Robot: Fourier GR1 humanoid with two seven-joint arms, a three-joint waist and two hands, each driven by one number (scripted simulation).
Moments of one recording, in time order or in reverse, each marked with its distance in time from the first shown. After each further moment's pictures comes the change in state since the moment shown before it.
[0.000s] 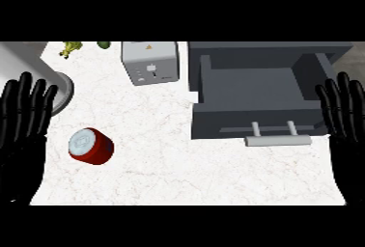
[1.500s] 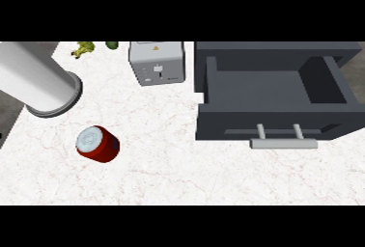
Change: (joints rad) left arm 0.257 0.183 0.358 -0.155 0.448 -0.247 0.412; right arm 0.354 -0.009 -0.306 -0.050 -0.247 0.114 0.094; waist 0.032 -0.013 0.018
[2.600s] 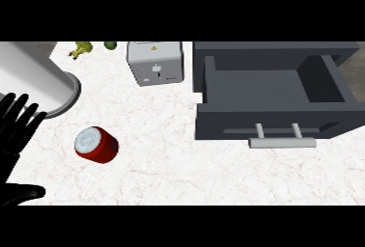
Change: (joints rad) left arm -0.201 -0.094 -0.054 0.251 0.018 0.104 0.092; right arm 0.075 -0.040 -0.240 0.011 -0.204 0.203 -0.005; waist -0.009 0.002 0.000
